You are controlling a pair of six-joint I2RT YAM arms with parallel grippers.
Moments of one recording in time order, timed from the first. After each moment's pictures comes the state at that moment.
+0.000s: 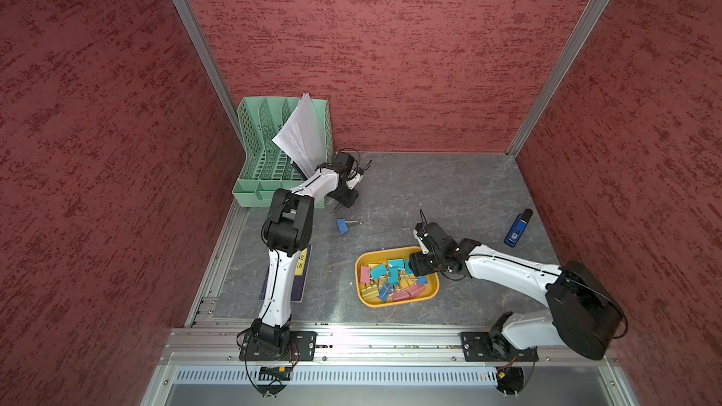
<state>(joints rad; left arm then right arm) -0.32 2.26 1.80 -0.77 0.00 0.30 0.70 1.40 0.70 -0.43 -0.02 0.44</state>
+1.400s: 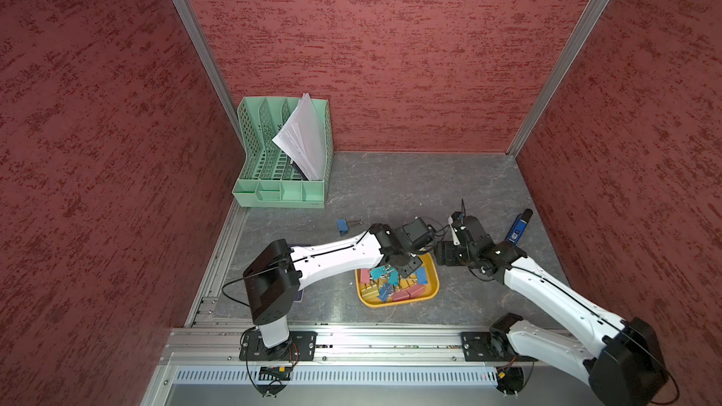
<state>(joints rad) -1.10 1.77 1.37 -0.76 -0.13 -0.13 0.49 1.04 0.69 -0.65 0.08 0.45</state>
